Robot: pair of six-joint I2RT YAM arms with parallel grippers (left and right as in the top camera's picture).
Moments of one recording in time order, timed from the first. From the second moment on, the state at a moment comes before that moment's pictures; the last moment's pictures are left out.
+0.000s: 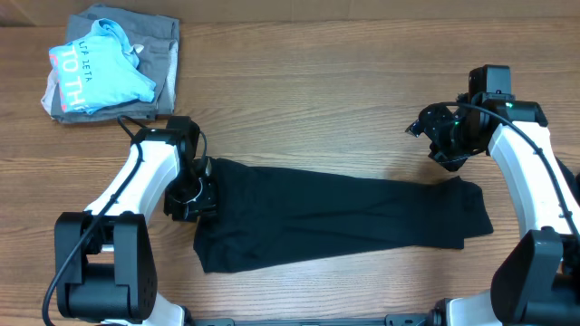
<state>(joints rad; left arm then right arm) -0.06 1.73 1.07 -1.12 0.12 -0.16 -0.10 1.66 1.30 -0.93 -0.33 0.63</state>
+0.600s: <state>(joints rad) -0.05 1.73 1.01 -1.13 0.11 -0.38 -0.10 1.66 1.30 -0.94 -0.33 0.62</state>
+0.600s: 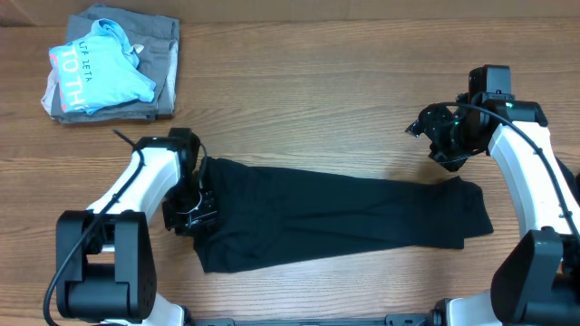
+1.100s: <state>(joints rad) 0.03 1.73 0.95 -1.07 0.13 -0.45 -0.10 1.66 1.30 -0.94 -0.33 0.61</state>
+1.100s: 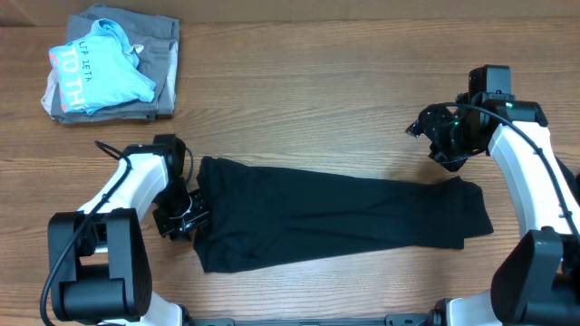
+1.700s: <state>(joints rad) 0.03 1.73 0.94 -1.00 0.22 -0.45 -0.10 1.66 1.30 -0.93 -0.33 0.60</state>
